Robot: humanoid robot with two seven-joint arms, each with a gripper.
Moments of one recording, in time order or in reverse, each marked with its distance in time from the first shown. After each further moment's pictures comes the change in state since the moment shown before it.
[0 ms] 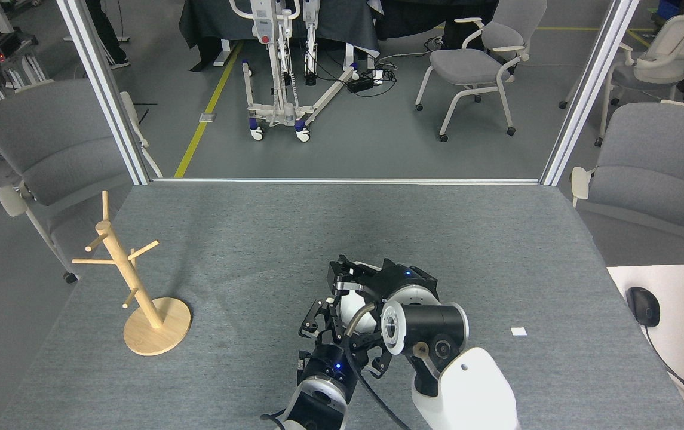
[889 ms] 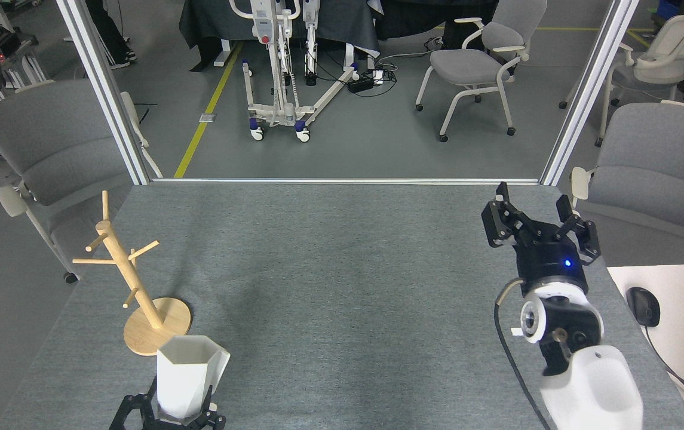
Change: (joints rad) left arm 0.605 0.304 0.484 -0.436 0.003 -0.052 0.291; right arm 0.157 -0.236 -0.486 0.167 -0.117 -0.382 -0.891
